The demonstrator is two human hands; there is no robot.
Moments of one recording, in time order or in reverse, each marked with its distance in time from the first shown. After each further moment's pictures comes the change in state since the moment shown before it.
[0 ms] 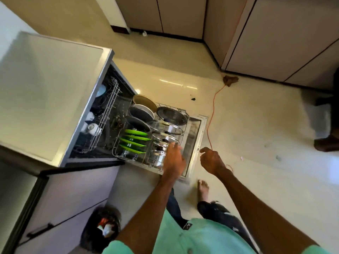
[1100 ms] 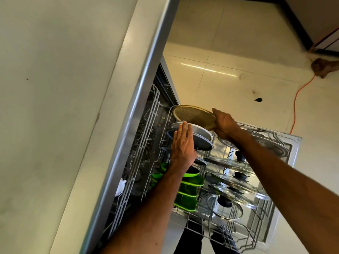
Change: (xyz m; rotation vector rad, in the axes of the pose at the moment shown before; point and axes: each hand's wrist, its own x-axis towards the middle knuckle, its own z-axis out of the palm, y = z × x) left_hand 0.449 -0.336 -0.021 0.294 -0.088 0.141; right_hand 0.531 -0.165 0.225 -0.183 -0.061 -0.117
